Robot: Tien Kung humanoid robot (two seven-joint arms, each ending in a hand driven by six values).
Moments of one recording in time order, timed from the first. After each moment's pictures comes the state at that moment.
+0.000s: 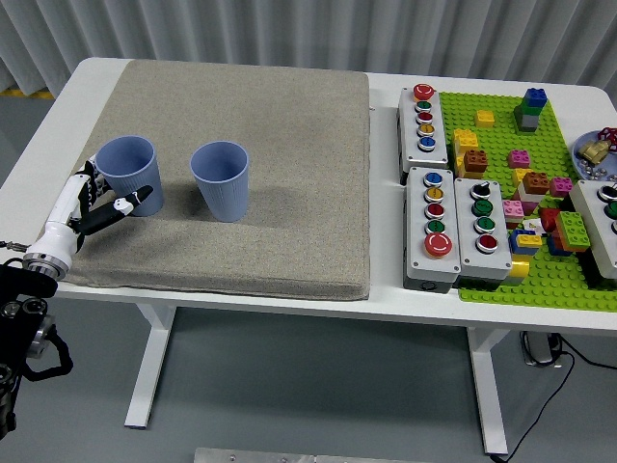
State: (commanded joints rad) left arm -0.18 0.17 -1.58 -1.08 1.49 -0.11 -0.23; right arm 0.20 -0.06 1.05 0.18 -0.43 0.18 -0.29
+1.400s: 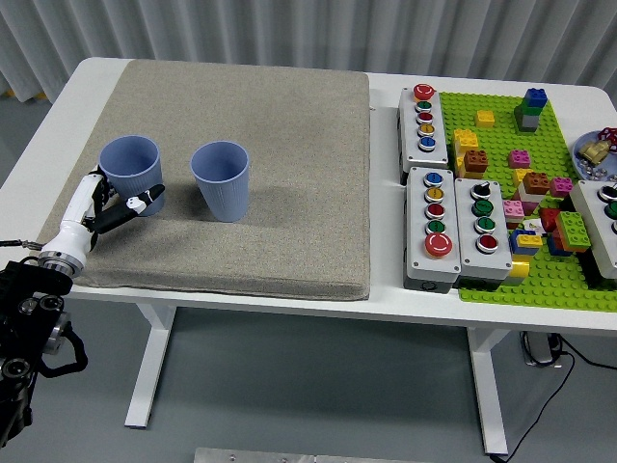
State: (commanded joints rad) left arm -0.21 0.13 -1.58 -1.05 1.51 -0.10 -0.23; right arm 0.20 -0.05 1.04 0.18 -0.43 0.18 -0.29
